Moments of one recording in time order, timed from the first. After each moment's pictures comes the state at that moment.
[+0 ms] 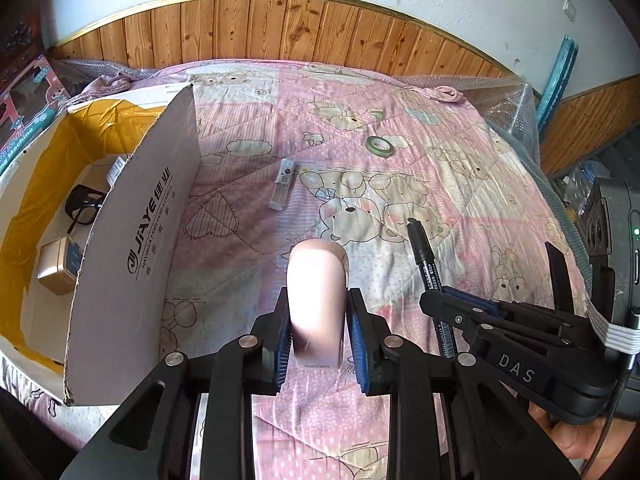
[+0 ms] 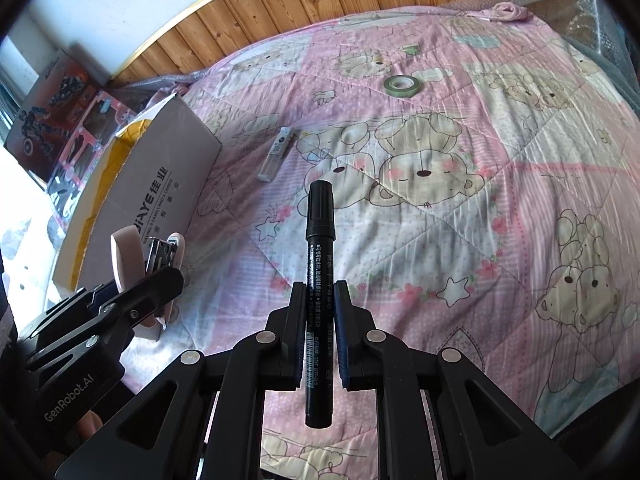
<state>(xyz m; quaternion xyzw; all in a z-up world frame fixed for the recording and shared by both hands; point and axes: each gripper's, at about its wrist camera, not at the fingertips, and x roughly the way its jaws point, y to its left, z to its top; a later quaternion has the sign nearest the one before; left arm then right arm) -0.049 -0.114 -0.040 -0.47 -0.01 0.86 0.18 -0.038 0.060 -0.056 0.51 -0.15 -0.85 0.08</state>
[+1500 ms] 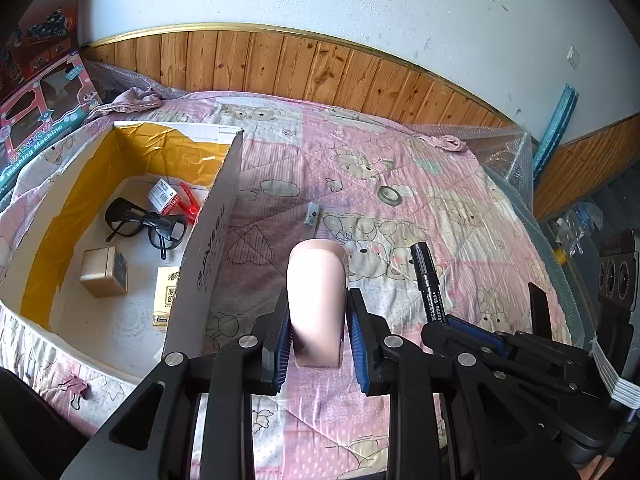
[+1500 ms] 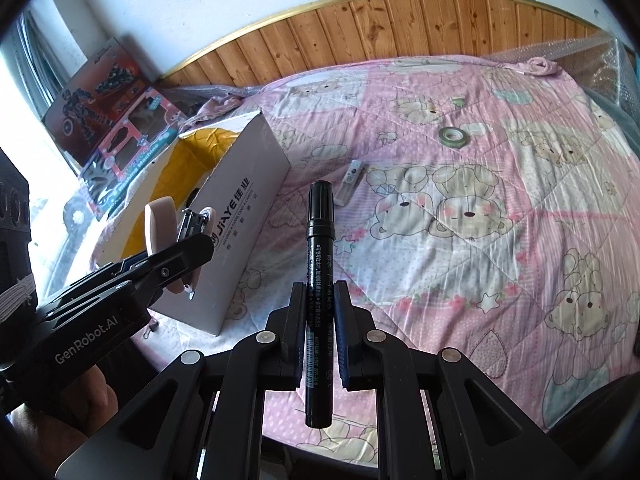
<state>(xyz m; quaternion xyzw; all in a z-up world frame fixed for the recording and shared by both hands) -0.035 -0.165 0.009 -0.43 -0.07 0.89 0.16 -0.012 0.008 0.006 0.46 -0.11 -0.87 0.13</state>
